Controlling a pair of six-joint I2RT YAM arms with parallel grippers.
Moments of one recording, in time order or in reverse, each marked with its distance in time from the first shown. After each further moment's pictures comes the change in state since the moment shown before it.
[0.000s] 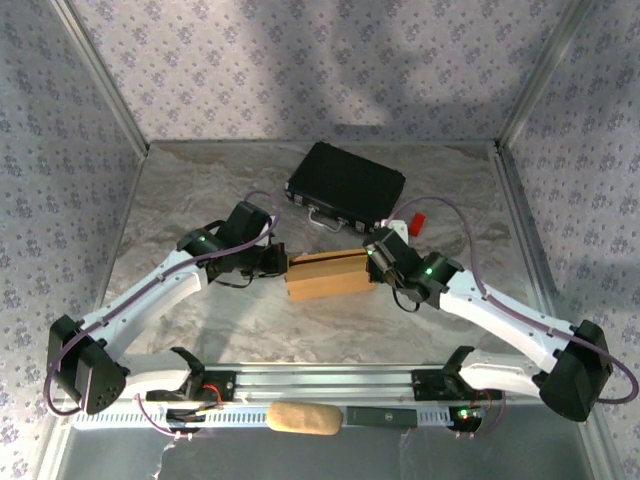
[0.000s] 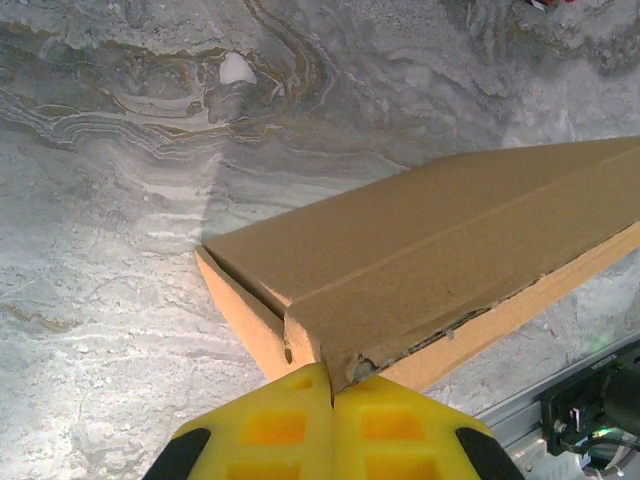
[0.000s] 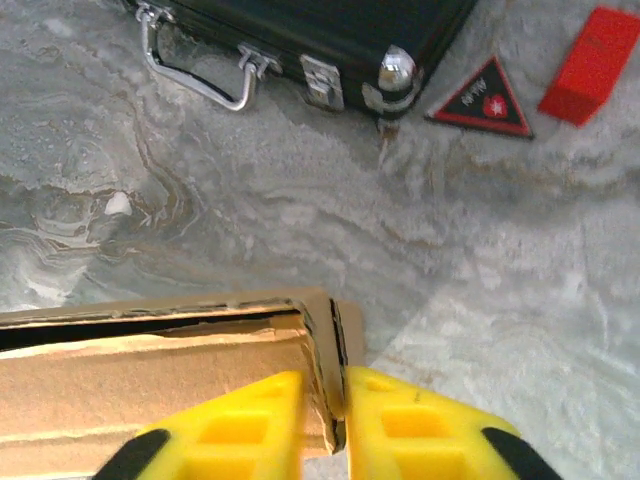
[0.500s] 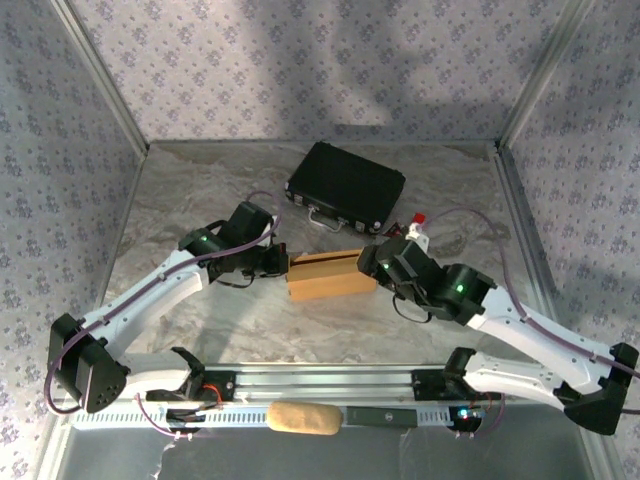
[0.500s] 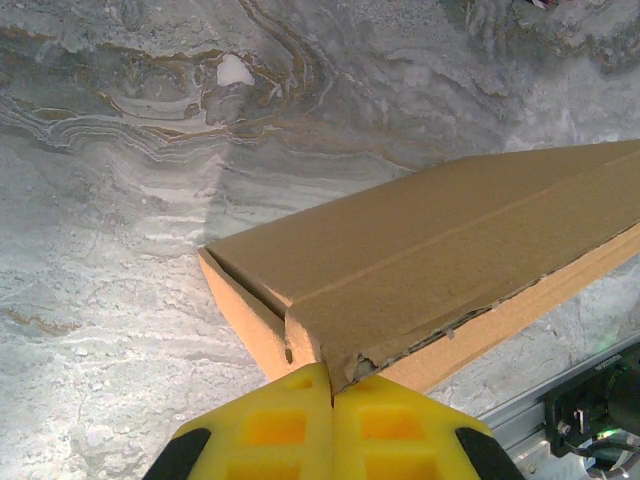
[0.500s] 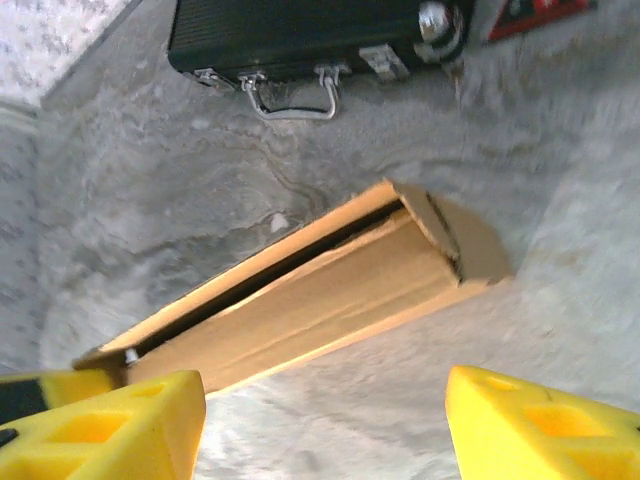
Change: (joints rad) left arm -0.010 0.006 0.005 0.001 -0.011 0.000; right arm 0.140 -0.147 0.077 -0.103 -0.008 0.628
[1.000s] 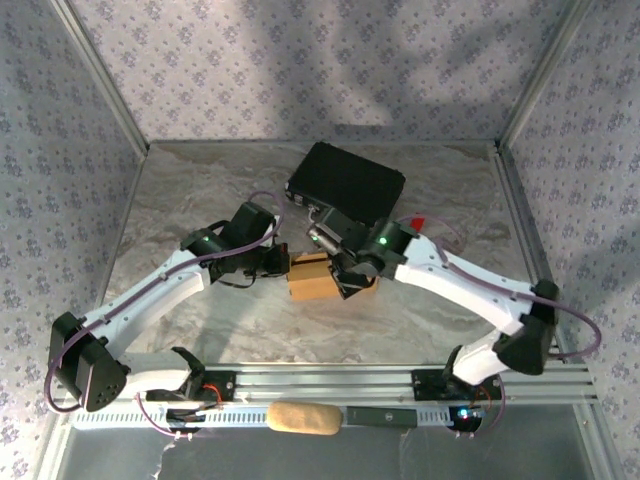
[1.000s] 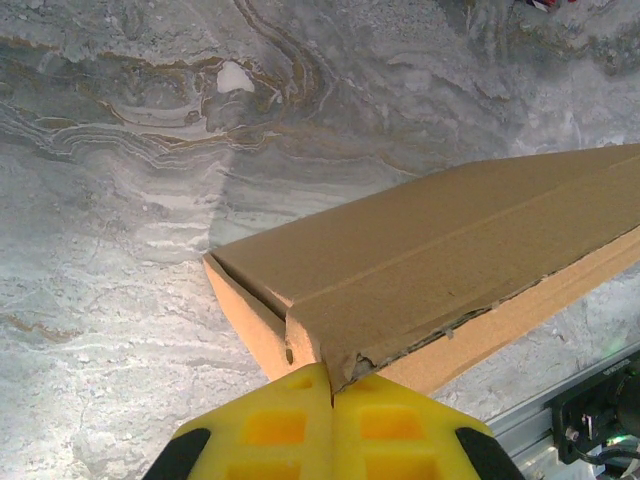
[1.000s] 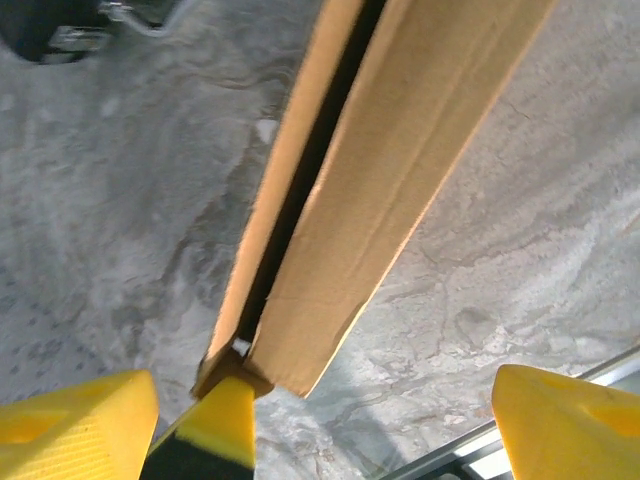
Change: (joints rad) left arm -0.015 0.006 0.004 0.008 -0.025 0.000; right arm 0.051 0.526 0.509 -0.284 -0.183 0.694
